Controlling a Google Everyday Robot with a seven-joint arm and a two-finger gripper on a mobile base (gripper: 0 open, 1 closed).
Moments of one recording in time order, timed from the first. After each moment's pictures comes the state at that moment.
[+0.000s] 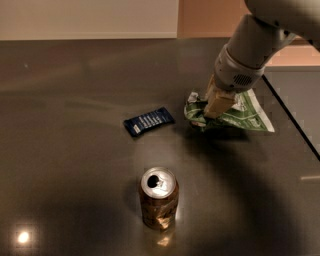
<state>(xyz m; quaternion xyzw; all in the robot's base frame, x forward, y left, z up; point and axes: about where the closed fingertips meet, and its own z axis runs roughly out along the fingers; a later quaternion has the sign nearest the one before) 0.531 -0.131 0.890 -0.68 0.72 0.05 0.14</state>
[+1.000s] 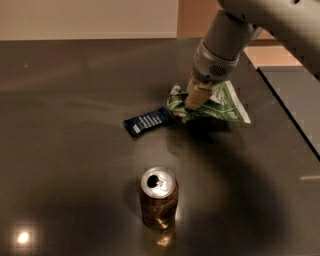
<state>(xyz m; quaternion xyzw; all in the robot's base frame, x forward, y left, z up) 0.568 -0.088 0.887 -0.68 0.72 0.07 0.14</state>
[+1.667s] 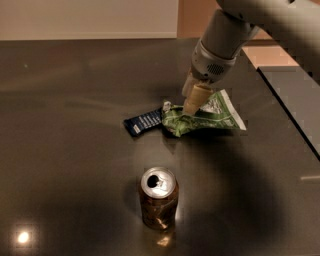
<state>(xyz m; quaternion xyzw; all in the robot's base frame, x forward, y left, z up) 0.573 -0.082 0.885 -0.68 0.71 0.08 0.14</state>
